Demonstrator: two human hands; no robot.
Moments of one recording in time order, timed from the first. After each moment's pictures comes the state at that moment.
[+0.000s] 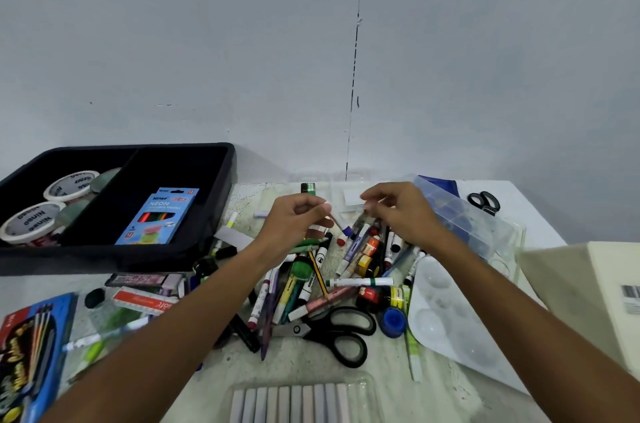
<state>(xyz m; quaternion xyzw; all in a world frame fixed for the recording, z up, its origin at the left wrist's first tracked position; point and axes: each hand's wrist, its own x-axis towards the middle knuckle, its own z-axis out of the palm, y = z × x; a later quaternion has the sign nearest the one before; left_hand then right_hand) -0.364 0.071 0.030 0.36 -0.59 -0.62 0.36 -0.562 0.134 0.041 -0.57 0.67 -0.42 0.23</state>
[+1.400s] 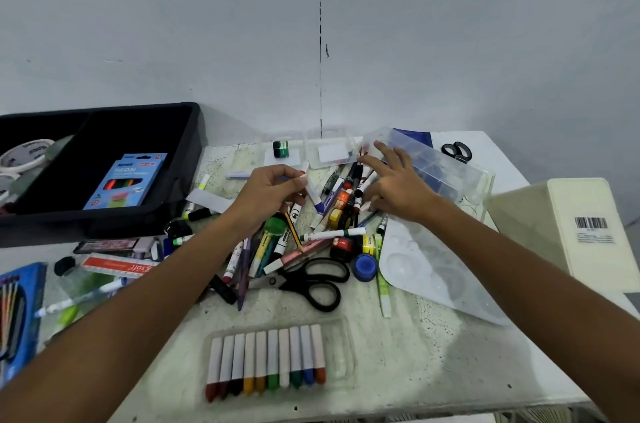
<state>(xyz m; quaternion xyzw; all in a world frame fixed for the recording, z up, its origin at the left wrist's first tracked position) -0.366 0.086 0.018 0.41 -0.64 -0.59 0.29 -0.608 0.156 -0.005 -0.75 0.65 0.01 -0.07</state>
